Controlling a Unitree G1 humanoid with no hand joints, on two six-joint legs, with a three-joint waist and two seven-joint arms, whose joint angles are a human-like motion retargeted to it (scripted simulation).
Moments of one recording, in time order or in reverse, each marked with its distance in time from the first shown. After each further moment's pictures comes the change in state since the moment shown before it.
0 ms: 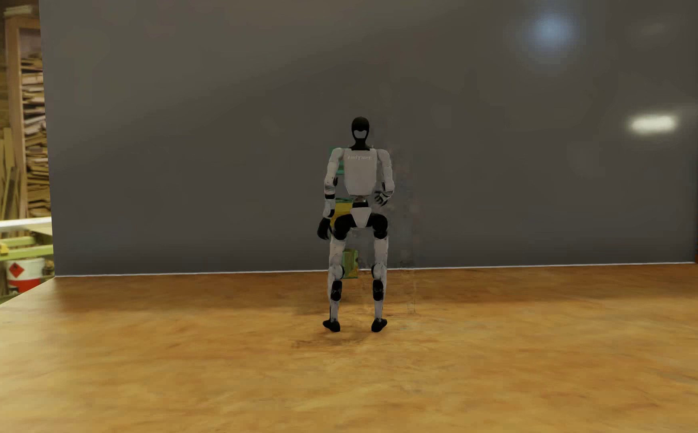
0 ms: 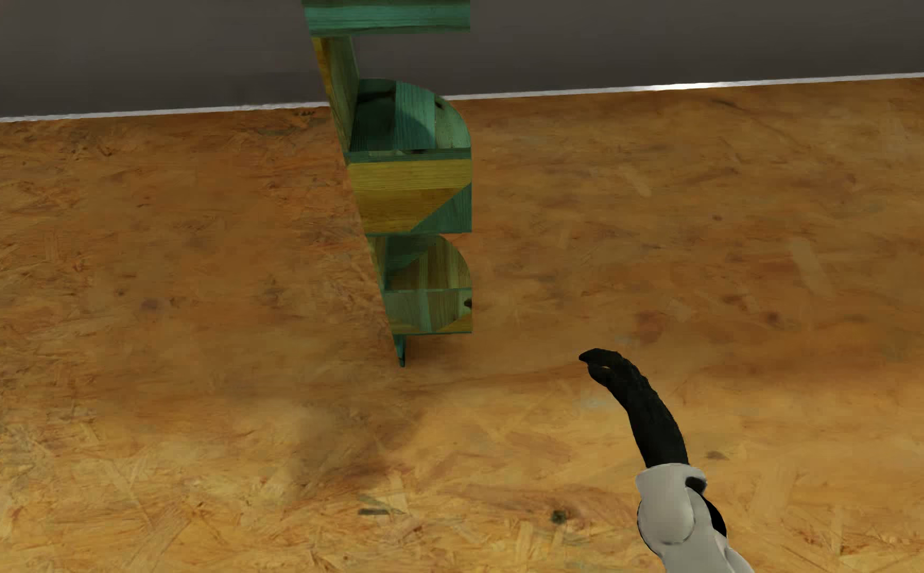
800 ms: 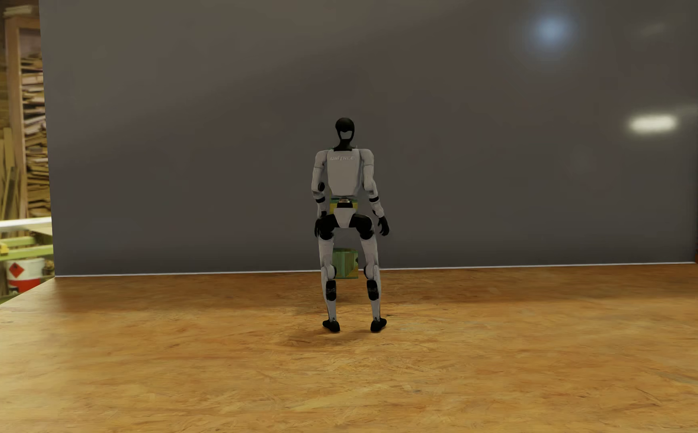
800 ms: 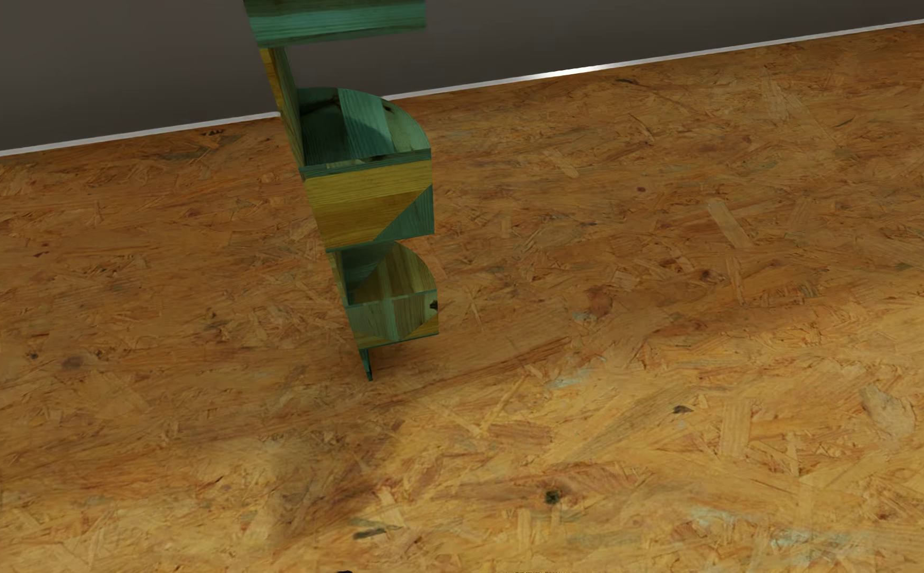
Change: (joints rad) body 0.072 -0.071 -0.051 -0.123 -0.134 -0.057 0.204 0.193 0.012 0.006 0.079 -0.434 0.191 -0.088 0.017 -0.043 0.092 0.103 0.135 -0.071 -0.209 0.089 0.445 0.057 -0.187 0.074 0.269 -0.116 0.153
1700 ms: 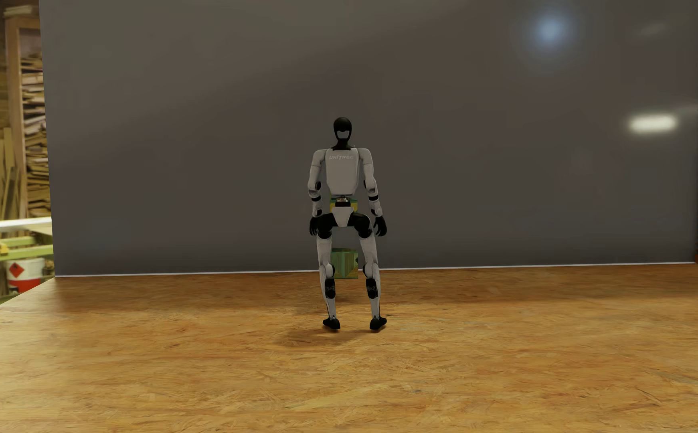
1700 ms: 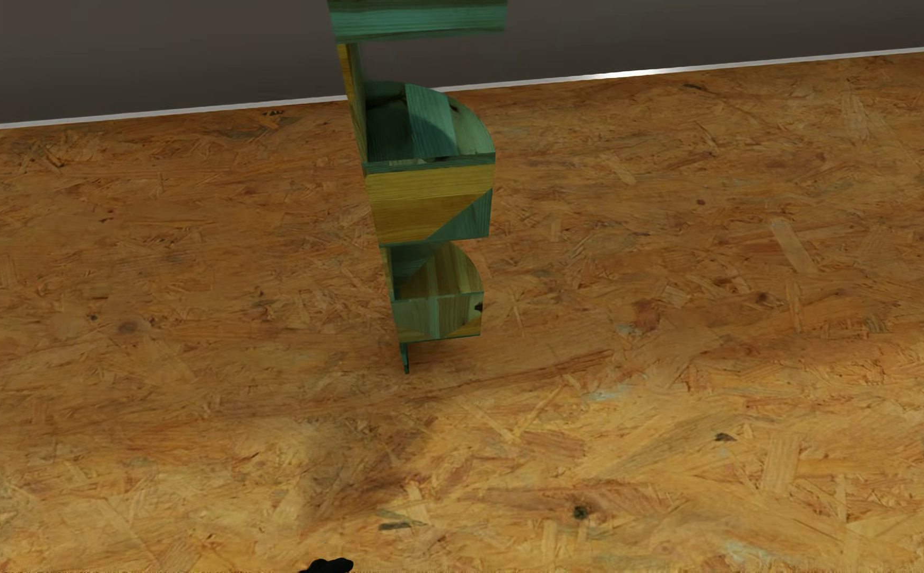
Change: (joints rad) body -0.029 0.017 0.078 -0.003 -0.044 0.006 -0.028 -0.069 0.009 0.107 0.043 0.061 0.031 -0.046 -0.008 0.028 -0.080 0.011 0.002 0.041 0.103 -0.102 0.041 -0.026 0.007 -0.064 0.023 0.066 0.039
